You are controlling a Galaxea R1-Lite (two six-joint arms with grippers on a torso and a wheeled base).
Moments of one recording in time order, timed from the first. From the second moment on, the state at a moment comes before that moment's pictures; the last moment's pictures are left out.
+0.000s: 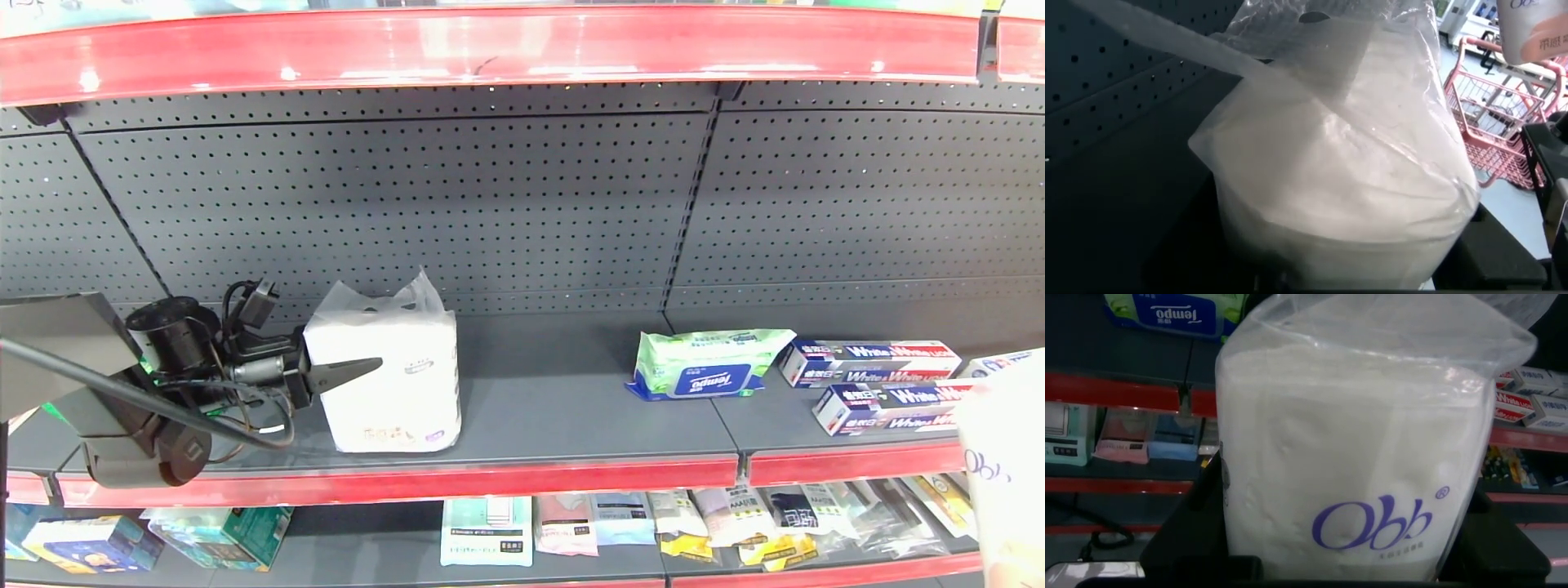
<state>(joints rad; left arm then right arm) 0.09 2.25 -0.72 -1.57 -1.28 -0.17 -0.16 0.58 -0.39 0.10 -0.02 -0.33</state>
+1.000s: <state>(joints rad) 0.10 2.24 -0.64 -1.57 -1.26 -0.06 -0.15 0.58 -0.38 0.10 -0.02 -0.33</state>
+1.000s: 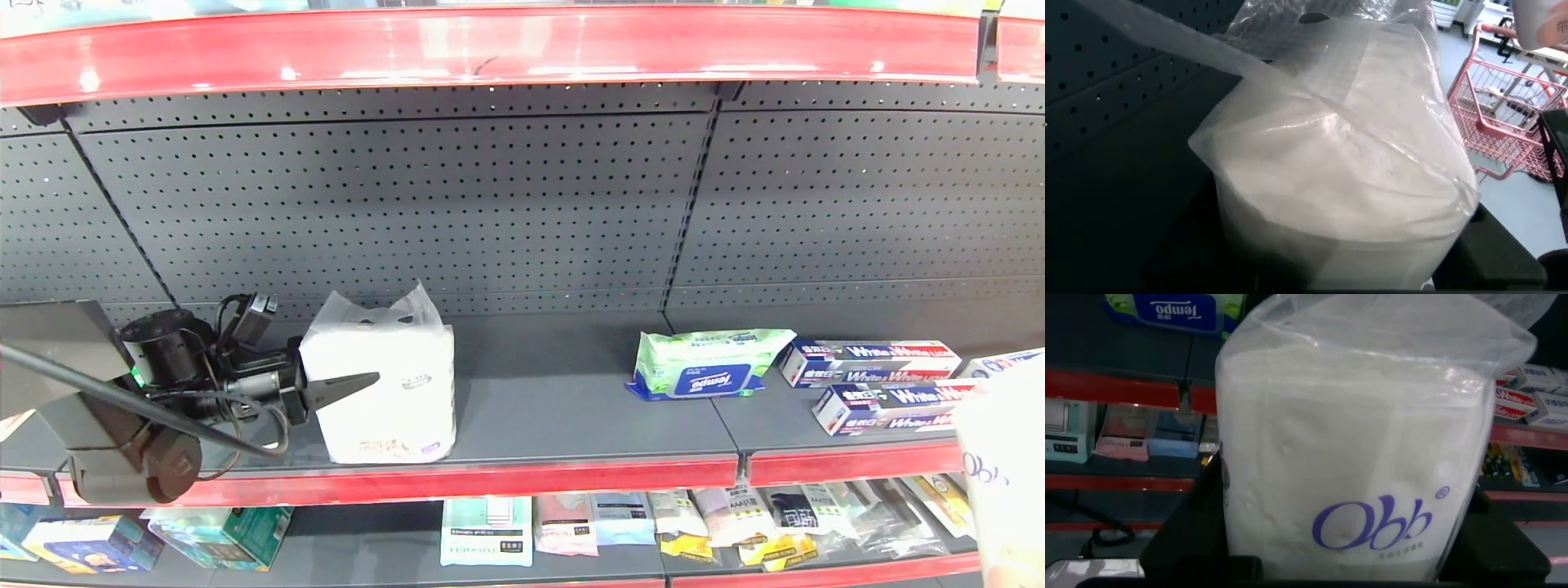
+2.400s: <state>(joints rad) 0.11 2.26 -0.59 -1.57 -1.31 0.02 -0.15 0.58 -0.38 0.10 -0.02 -0.33</state>
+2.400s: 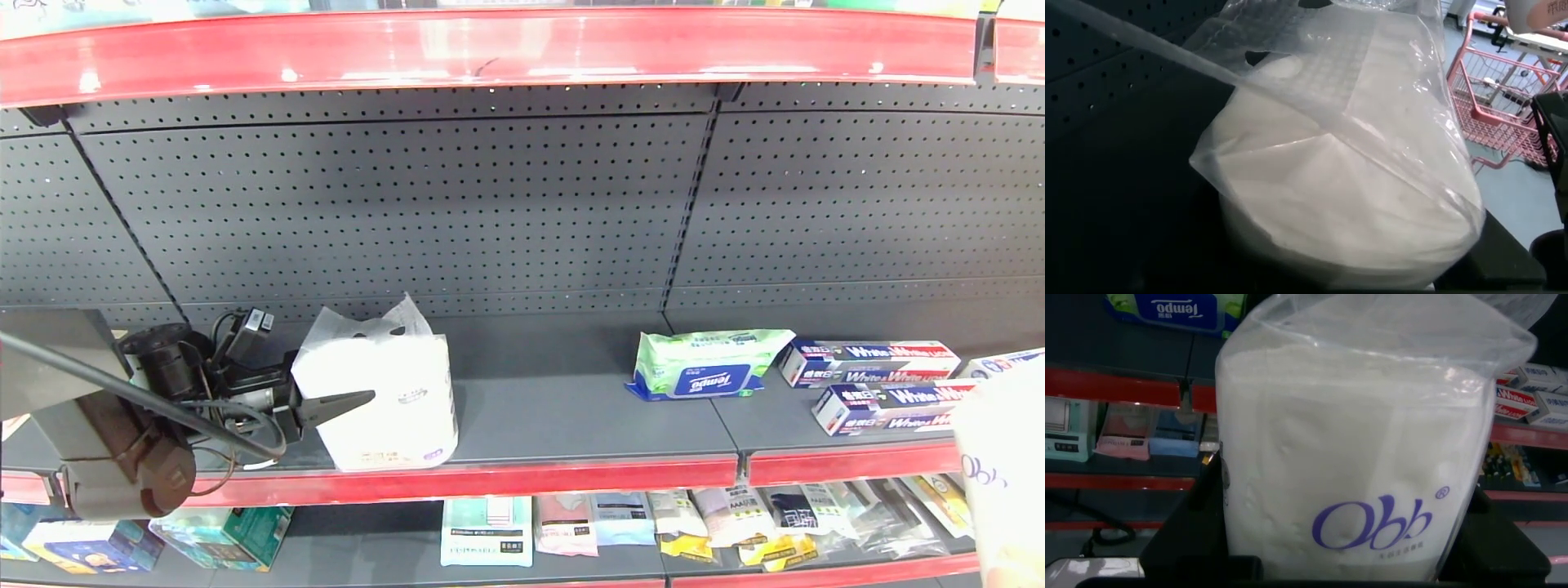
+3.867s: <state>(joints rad) 0.10 2.25 -0.56 -1.57 -1.31 0.05 -0.15 0.58 -0.39 0.10 -0.02 -0.33</state>
